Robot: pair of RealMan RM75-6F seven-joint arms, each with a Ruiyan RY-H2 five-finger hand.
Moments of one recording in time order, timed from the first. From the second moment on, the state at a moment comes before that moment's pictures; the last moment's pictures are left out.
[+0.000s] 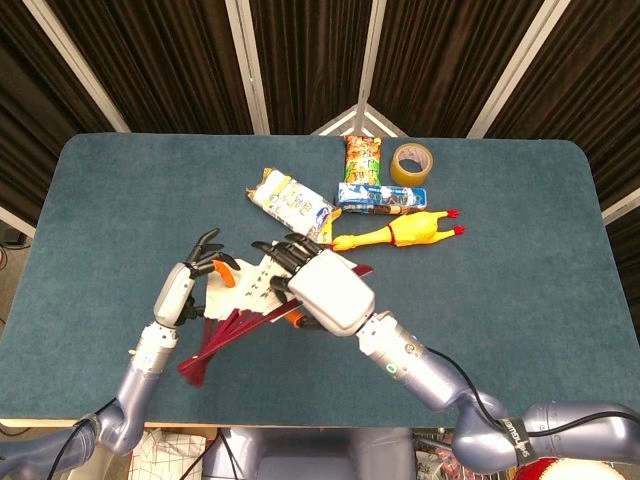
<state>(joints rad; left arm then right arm) -0.53 -1.76 -0.16 -1.12 1.61 1.46 -0.66 0.94 -1.30 0.30 -2.01 -1.25 1.08 -0.37</state>
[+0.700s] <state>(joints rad) -0.54 -1.77 -0.23 -0.90 1.59 1.59 -0.58 0.85 -1.24 0.27 -1.82 -1.29 1.11 -0.21</state>
